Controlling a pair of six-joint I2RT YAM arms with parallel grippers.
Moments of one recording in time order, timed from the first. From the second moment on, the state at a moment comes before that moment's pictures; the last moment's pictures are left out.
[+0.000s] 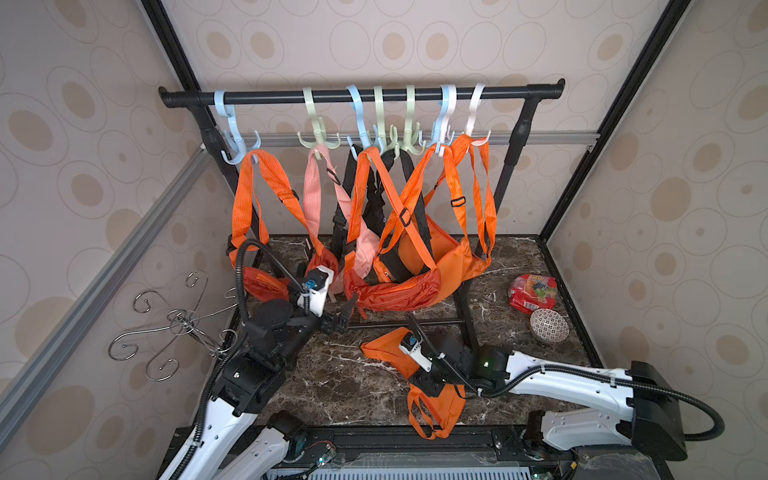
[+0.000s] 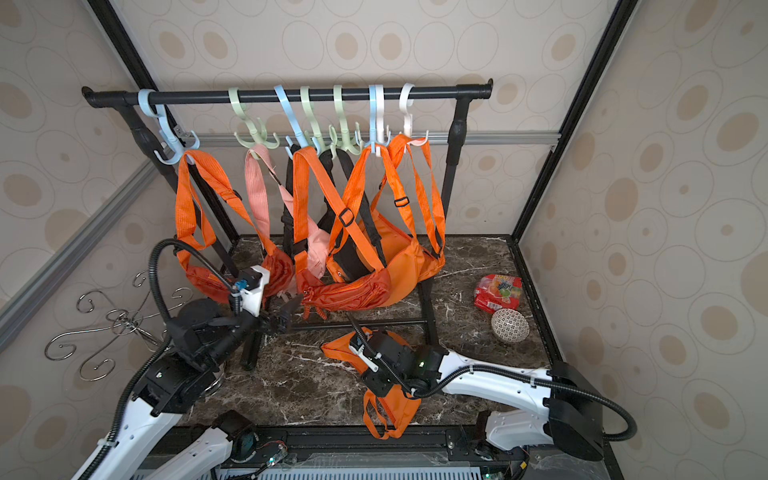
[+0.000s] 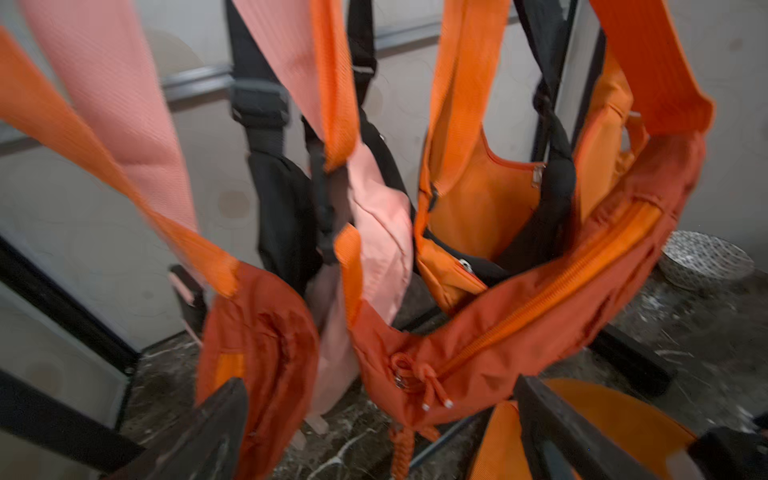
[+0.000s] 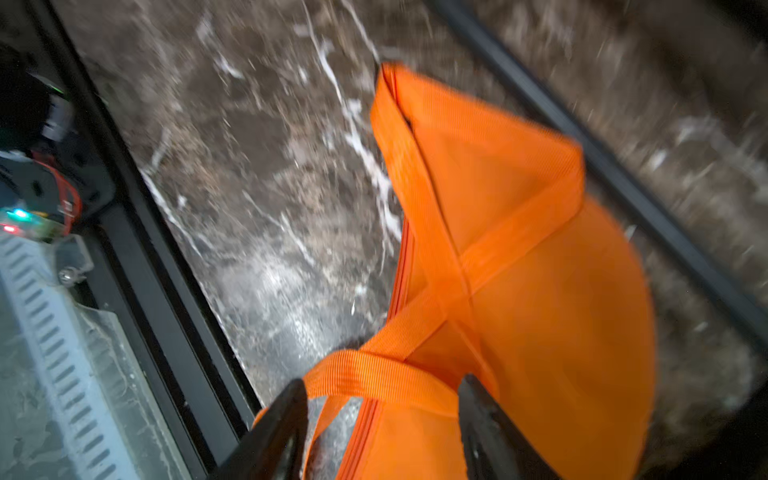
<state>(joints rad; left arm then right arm) -0.57 0.66 0.83 -0.38 -0.06 0.10 1.12 1.29 0.77 -0.50 0.03 0.27</state>
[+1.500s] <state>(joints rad) -0.92 0.54 0.59 -0.24 -0.37 -0.09 1.28 1.57 0.82 -0.37 0.08 0.71</state>
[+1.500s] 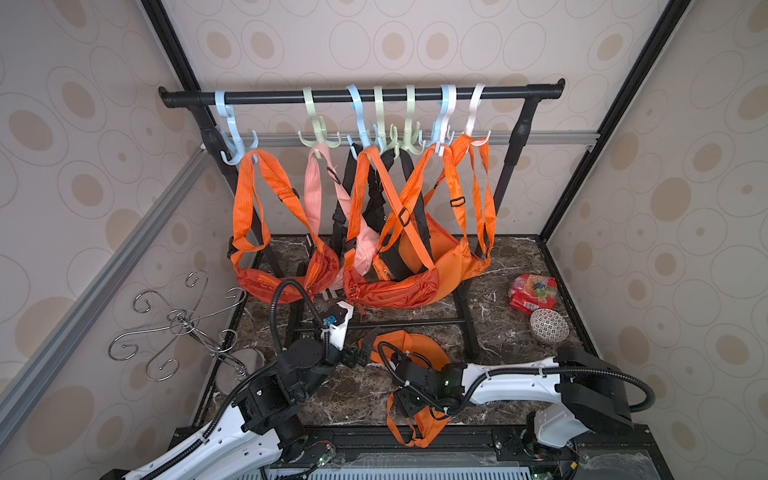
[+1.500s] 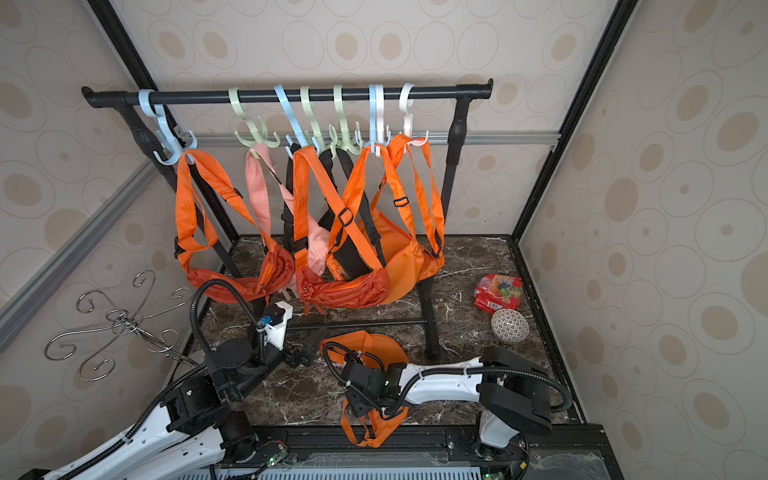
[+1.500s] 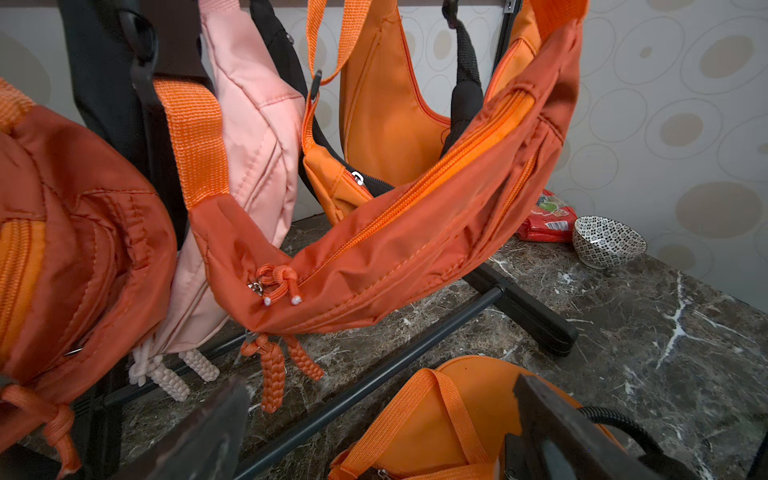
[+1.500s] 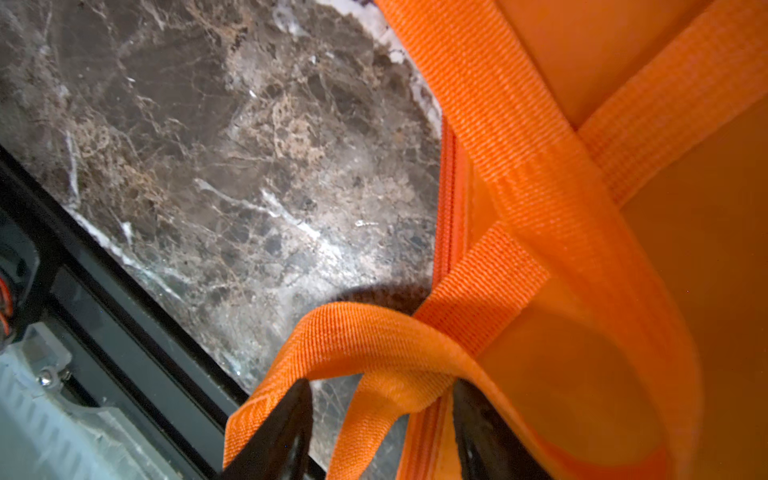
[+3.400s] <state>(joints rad) -0.91 0.43 0.63 -0.30 -0.42 -0.08 1.24 1.49 1.11 -0.70 0.28 0.49</state>
